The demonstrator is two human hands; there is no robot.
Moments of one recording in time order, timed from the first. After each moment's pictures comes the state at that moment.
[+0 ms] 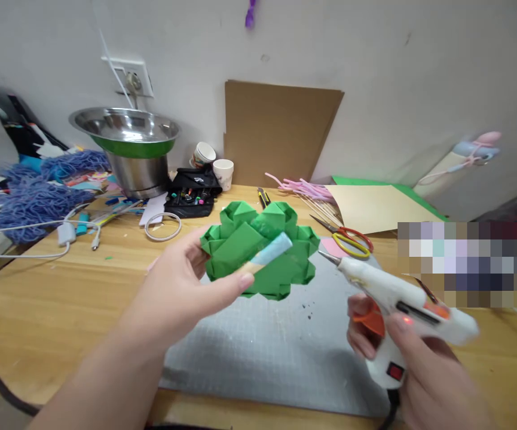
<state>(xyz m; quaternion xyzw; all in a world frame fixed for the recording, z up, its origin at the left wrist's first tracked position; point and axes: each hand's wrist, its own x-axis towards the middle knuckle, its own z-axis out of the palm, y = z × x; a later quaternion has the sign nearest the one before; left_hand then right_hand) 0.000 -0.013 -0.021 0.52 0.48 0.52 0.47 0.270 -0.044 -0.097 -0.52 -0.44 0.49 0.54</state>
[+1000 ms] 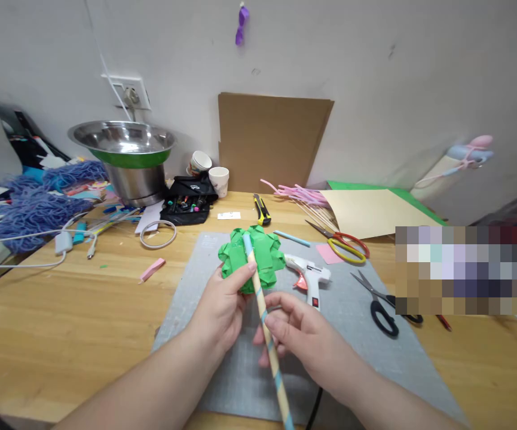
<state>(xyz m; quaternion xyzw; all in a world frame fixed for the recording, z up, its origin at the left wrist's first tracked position) 0.063 0.011 -0.076 0.18 0.42 0.61 0.65 0.199 -0.007 -0.086 -0.38 -0.49 0.74 0.26</state>
